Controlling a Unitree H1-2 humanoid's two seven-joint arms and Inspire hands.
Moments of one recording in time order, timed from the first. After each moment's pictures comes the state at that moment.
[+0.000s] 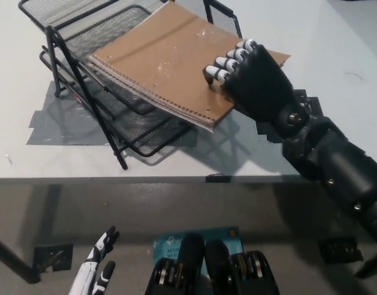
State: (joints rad) left_arm 0.14 0.18 -0.09 0.14 0.22 -0.43 0.02; right_arm -0.90 -0.29 0.60 0.57 -1.18 -0.29 -0.83
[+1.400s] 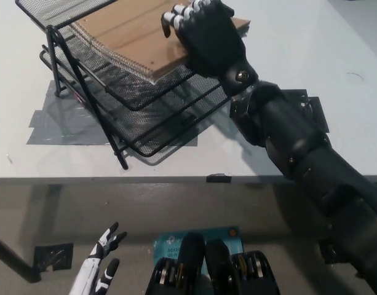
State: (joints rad) left_arm 0.13 0.18 -0.09 0.13 0.24 -0.43 0.02; right_arm -1.16 -0.08 0.61 1.09 -1.11 -0.27 -0.96
